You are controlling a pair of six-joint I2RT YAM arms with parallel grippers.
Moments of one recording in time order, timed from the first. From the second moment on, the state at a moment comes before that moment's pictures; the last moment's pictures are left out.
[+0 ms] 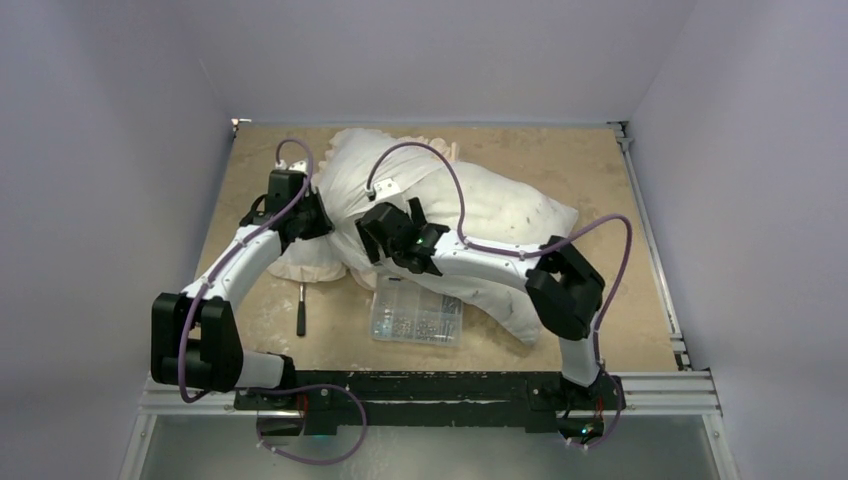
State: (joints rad) left arm -0.12 1.37 0.92 -0.36 0.08 -0.40; right arm 1.01 1.91 1.45 -0.29 0.53 0.37
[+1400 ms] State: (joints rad) left arm -0.08 1.29 0.96 -0.32 0.31 -0.51; right arm 0.54 1.50 1.25 -0.21 0.14 0.44
